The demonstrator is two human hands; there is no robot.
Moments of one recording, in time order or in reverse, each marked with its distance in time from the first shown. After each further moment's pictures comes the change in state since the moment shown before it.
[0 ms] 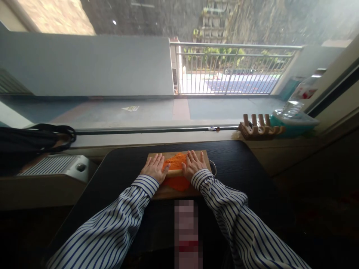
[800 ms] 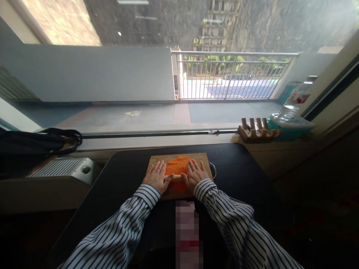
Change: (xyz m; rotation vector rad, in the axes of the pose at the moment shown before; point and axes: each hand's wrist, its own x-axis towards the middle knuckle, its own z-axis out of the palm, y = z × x) left_hand -0.025 0.011 -0.005 0.018 -0.046 0.004; right_hand -0.029 -0.007 -0.006 0.034 -0.030 -0.047
